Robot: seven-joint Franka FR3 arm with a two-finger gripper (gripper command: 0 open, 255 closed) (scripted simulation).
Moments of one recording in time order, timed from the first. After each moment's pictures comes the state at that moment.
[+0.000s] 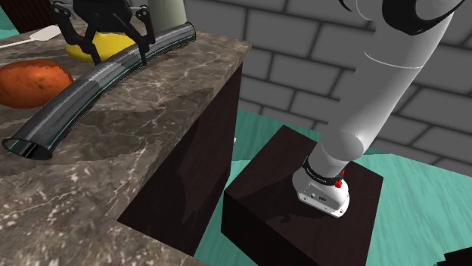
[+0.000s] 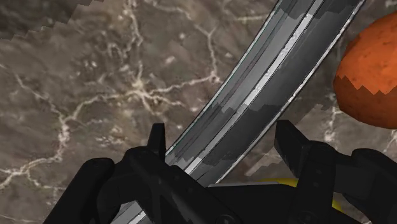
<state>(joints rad) -0.01 0.08 0.74 -1.48 -0.09 1.57 1.31</state>
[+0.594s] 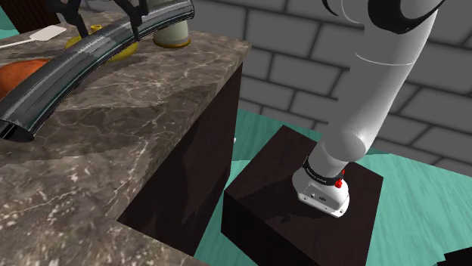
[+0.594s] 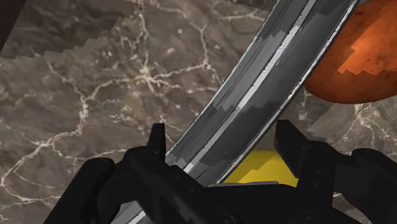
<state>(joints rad) 0.03 0.16 0.76 -1.26 -0.15 1.42 1.34</state>
